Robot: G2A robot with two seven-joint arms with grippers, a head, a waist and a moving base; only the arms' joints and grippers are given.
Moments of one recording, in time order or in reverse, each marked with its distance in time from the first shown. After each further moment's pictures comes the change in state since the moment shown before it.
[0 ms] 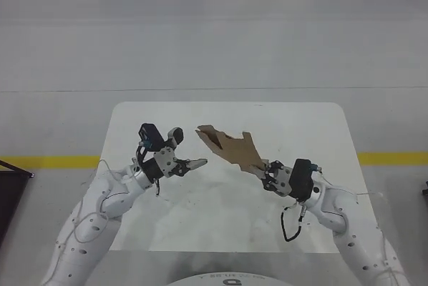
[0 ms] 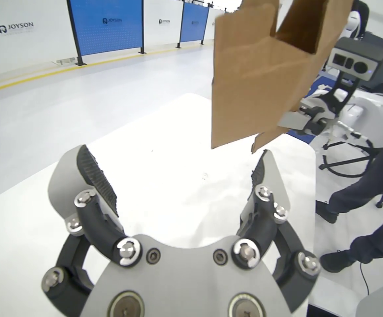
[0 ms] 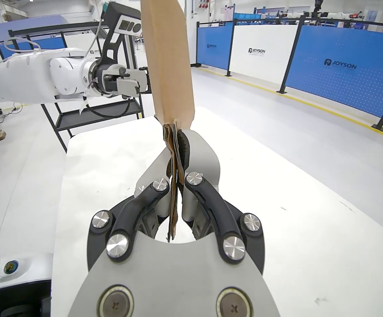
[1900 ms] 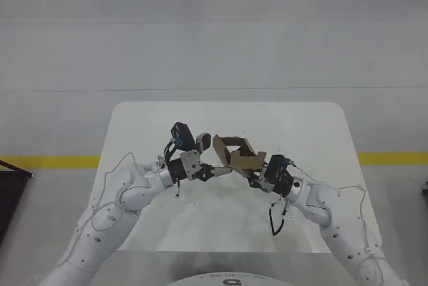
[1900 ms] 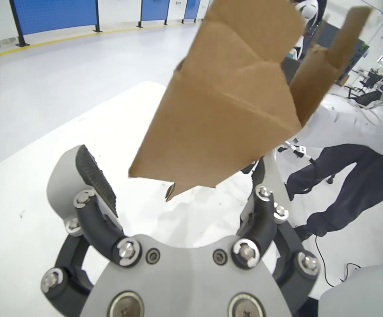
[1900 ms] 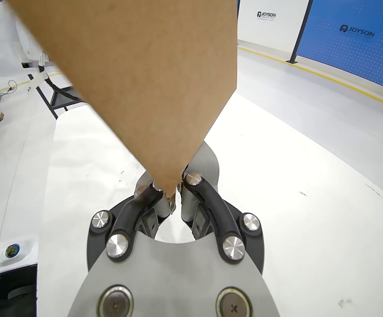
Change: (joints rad) left arm -0.133 -0.008 0.183 0.048 -0.107 0.033 -0.110; right arm 0.107 -0.020 -0.127 0.096 -0.002 0.093 0.117
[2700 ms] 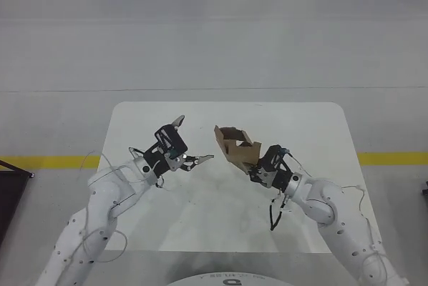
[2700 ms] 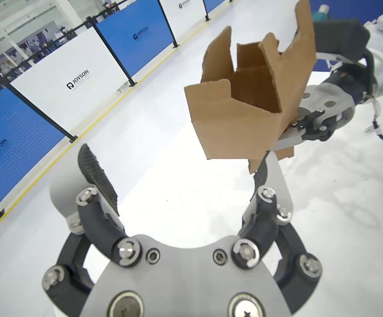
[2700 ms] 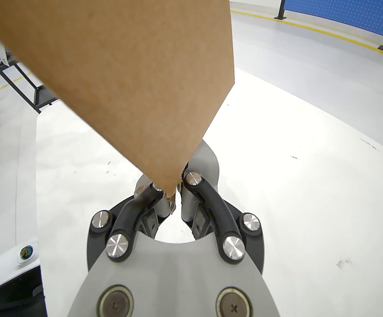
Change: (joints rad) left arm 0.119 0.036 -0.143 -0.246 0.628 0.146 0.142; right arm 0.014 -0.004 0.006 -0.028 0.172 0.103 0.277
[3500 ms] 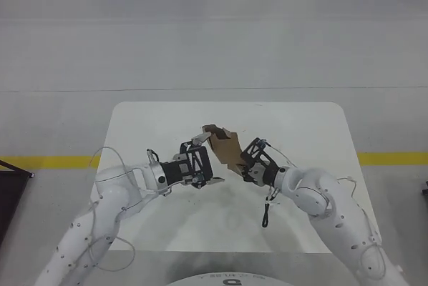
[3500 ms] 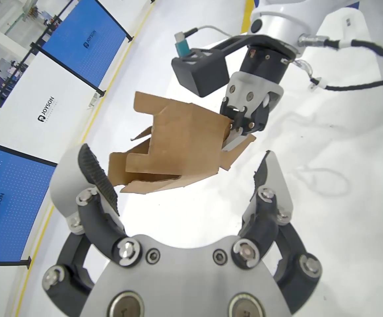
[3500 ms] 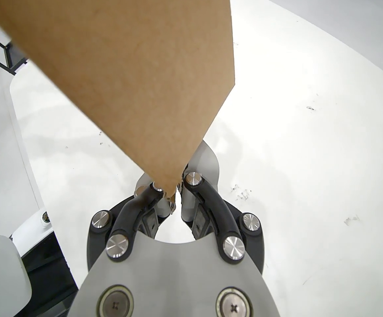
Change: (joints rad) left arm -0.062 0.014 0.090 -0.095 0.129 -0.222 -0.128; right arm 0.109 -0.012 -0.088 -0.103 0.130 0.231 0.532
